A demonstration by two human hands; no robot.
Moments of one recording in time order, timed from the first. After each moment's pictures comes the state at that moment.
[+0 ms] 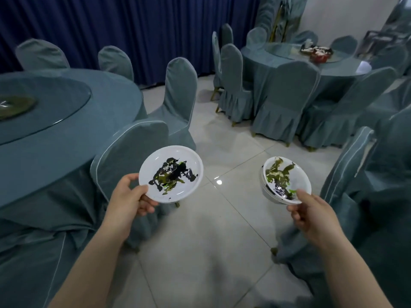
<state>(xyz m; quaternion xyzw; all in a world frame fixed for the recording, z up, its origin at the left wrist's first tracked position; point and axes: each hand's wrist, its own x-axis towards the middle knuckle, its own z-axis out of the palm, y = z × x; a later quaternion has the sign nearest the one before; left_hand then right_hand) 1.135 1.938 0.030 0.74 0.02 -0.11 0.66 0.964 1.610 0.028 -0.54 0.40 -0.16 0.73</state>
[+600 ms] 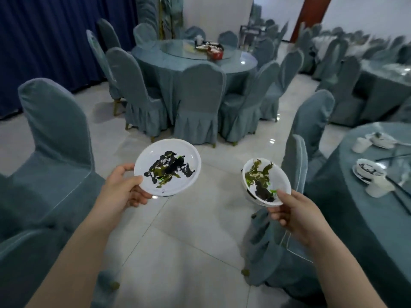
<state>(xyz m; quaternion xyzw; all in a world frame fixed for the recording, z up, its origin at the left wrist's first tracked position) 1.446 1.627 0.040 0.70 -0.19 -0.31 0.61 1.130 1.440 0.040 -0.49 0.49 -0.27 0.67</state>
